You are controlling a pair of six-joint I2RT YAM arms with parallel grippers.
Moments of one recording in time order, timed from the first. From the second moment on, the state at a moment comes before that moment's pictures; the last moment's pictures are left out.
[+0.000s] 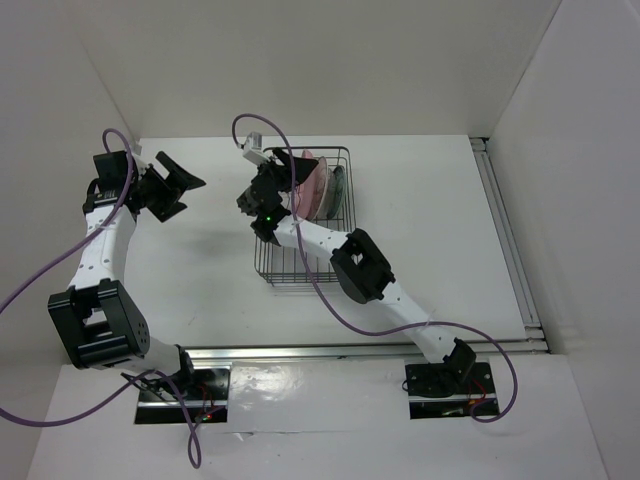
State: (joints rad) left arm 0.30 1.45 1.23 -0.50 0.53 -0.64; right arm 0.90 2.69 2.33 0.98 1.50 -1.49
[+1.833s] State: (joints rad) left arm 0.30 1.45 1.25 -0.48 0.49 -0.60; right arm 1.18 1.73 2.20 0.01 1.26 -0.75
